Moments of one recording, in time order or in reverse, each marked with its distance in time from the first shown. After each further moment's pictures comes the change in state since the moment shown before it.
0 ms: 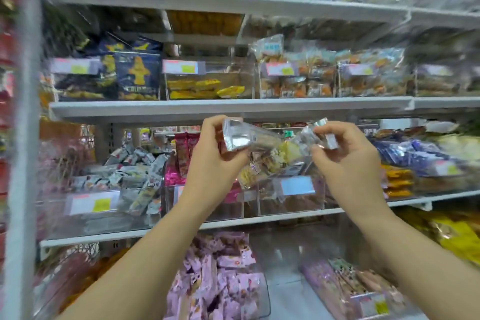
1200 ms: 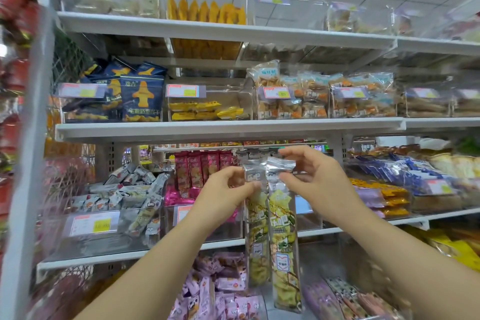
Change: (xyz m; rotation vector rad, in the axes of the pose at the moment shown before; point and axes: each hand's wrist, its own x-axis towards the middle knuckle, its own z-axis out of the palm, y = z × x) left_hand 0.008 -0.015 0.005 0.093 -0.242 -0.385; right_hand 0.017 -0.015 0.008 0.099 -0.401 0.142
